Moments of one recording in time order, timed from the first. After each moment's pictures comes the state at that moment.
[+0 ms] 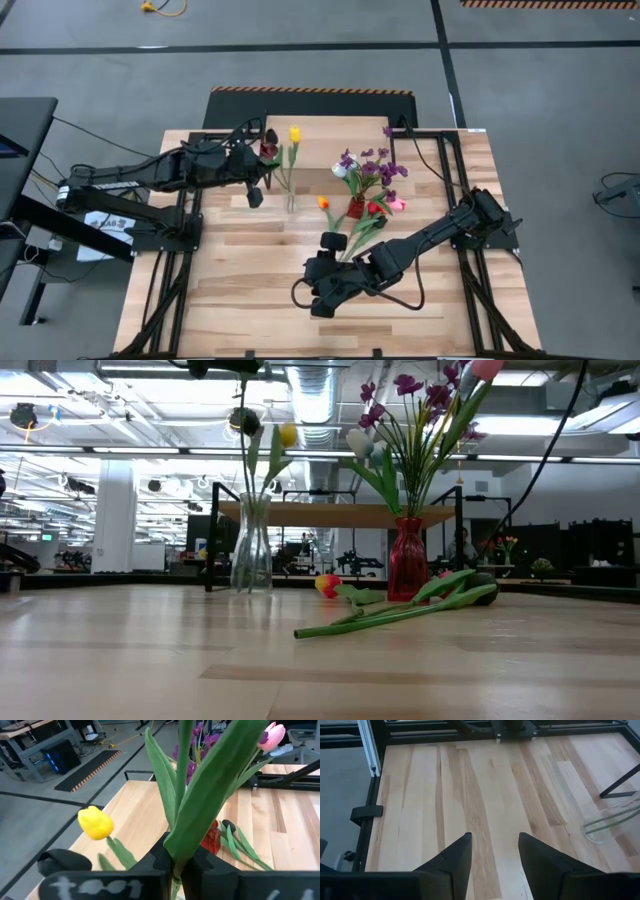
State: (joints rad) left arm 0.09 1.01 1.07 -0.41 -0.29 0.04; right arm 0.49 1.97 1.79 -0.63 0.47 0.37
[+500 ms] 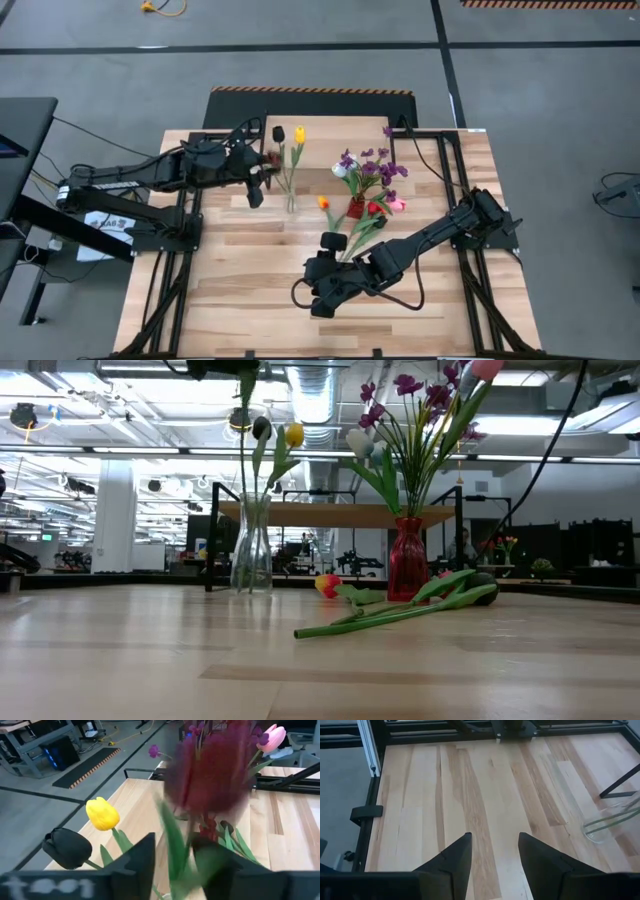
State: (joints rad) left arm 0.09 1.01 1.07 -0.41 -0.29 0.01; right arm 0.49 1.97 1.79 -0.63 0.47 0.37
